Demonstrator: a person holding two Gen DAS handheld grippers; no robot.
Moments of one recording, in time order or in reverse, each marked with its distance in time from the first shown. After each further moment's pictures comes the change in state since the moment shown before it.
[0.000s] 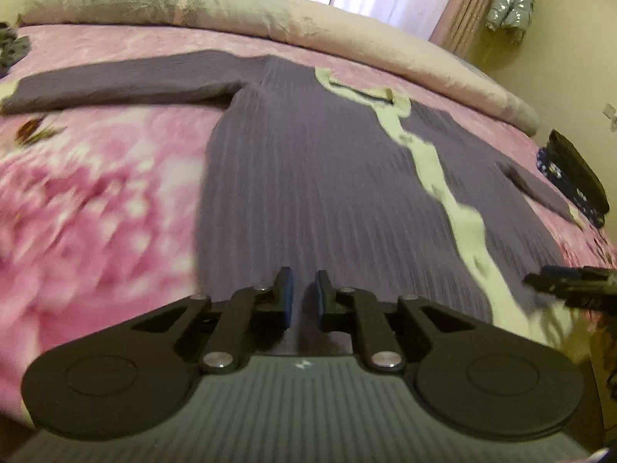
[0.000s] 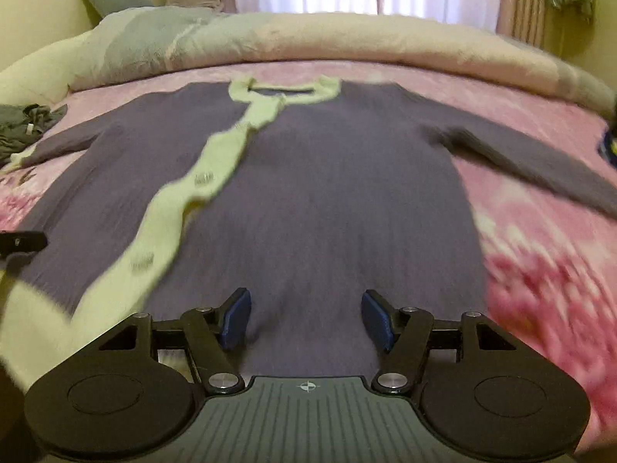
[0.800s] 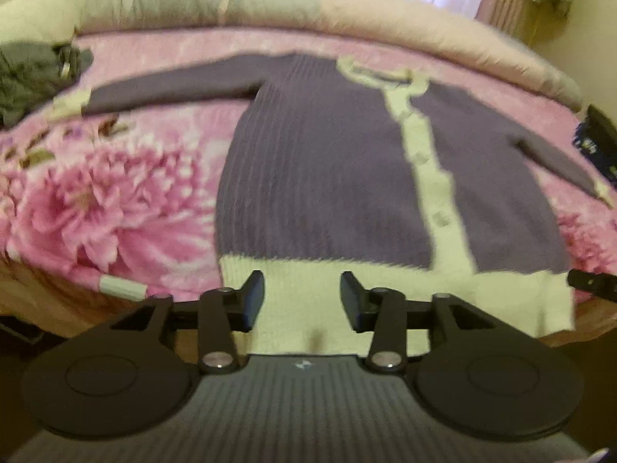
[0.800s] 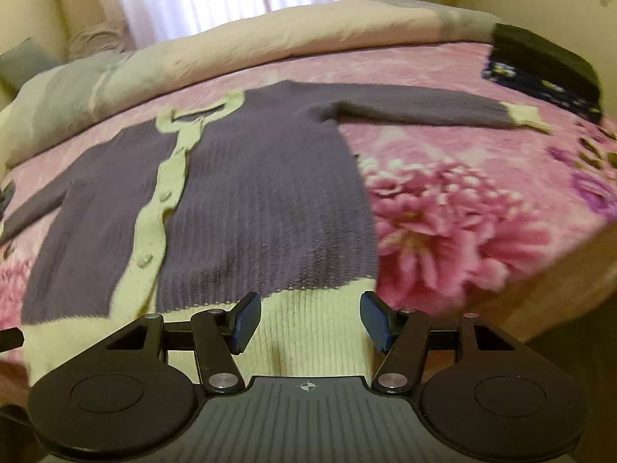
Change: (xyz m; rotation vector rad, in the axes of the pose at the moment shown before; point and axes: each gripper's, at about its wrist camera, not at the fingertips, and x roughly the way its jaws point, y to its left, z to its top) left arm -0.089 -0.101 0.000 0.030 0.036 0.223; right arm -0.115 0.008 -0.006 0.310 0.002 -0.153
